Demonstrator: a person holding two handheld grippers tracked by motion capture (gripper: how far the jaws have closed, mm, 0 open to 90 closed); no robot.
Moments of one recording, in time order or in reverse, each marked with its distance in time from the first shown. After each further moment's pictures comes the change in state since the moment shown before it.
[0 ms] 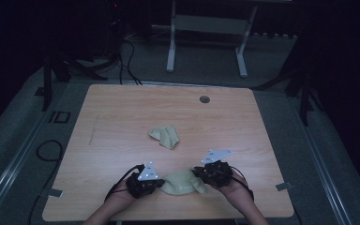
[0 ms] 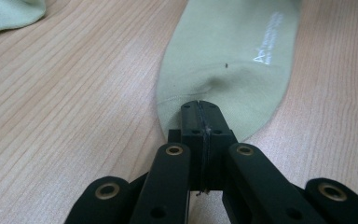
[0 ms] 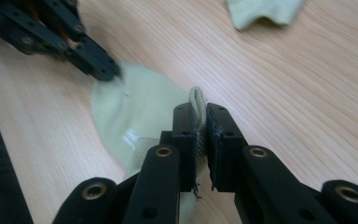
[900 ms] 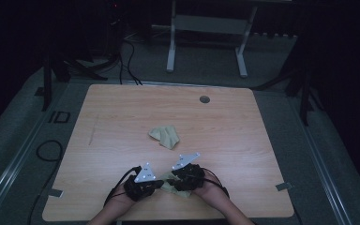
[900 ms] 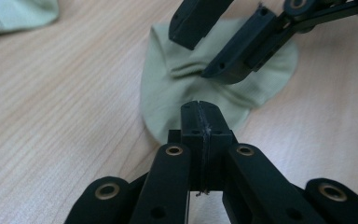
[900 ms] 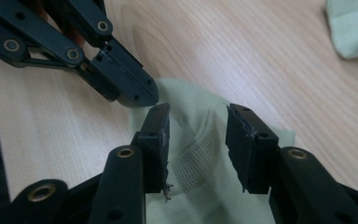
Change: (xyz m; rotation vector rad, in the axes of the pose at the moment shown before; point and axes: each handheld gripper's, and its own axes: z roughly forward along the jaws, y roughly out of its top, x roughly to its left) left arm -0.008 -0.002 -0.008 -0.028 0.027 -0.062; right arm 0.038 0.025 0.068 0.059 0.098 -0.121
